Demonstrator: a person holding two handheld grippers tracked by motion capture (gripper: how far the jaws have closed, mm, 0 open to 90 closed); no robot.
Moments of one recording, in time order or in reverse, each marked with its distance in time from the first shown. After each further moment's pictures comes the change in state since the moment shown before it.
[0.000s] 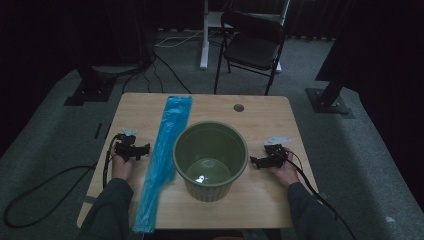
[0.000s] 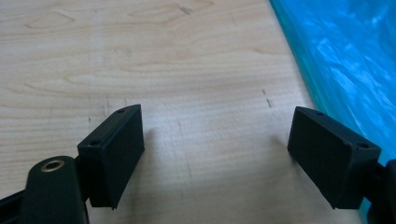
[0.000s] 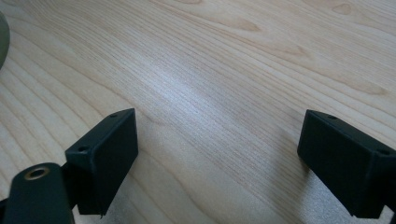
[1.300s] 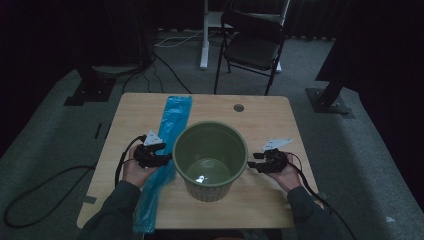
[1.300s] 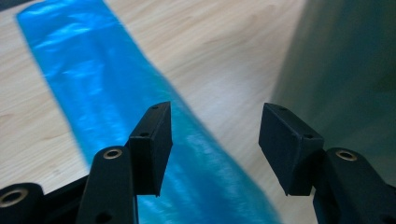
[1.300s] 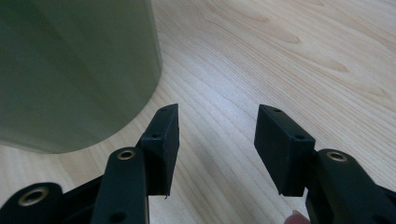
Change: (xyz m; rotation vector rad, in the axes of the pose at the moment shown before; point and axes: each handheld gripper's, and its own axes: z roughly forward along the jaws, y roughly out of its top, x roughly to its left) left arm -0.097 0.019 -0.083 -0.099 -0.398 0.372; right arm 0.042 0.022 -0.051 -0.005 0.203 -0.092
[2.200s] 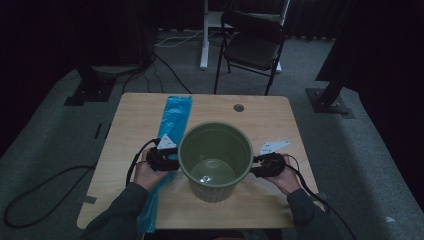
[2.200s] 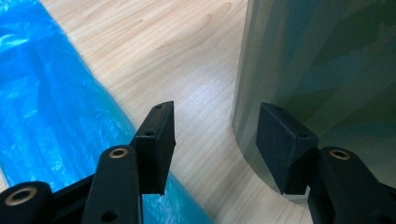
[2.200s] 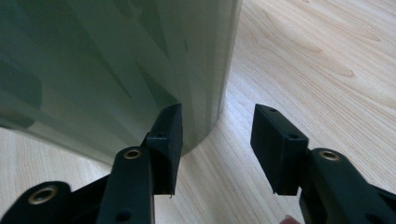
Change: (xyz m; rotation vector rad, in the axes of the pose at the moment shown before) left arm -0.026 0.011 0.018 0.008 -0.060 0.055; right arm 0.025 0.012 -0.009 -0.032 0.111 -0.081
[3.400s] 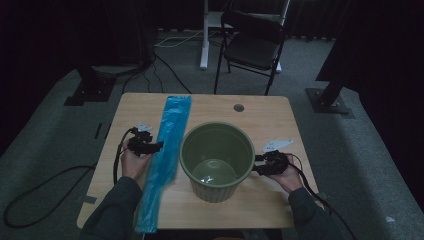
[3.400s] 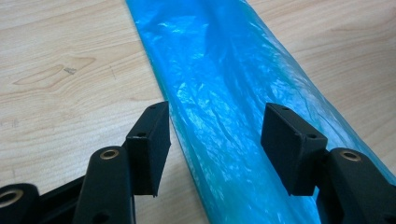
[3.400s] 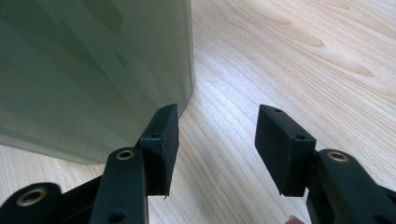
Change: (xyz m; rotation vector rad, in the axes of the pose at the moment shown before) left arm 0.098 -0.032 0.013 0.057 0.249 -0.302; right arm -0.020 -0.014 0.002 0.032 -0.047 0.066
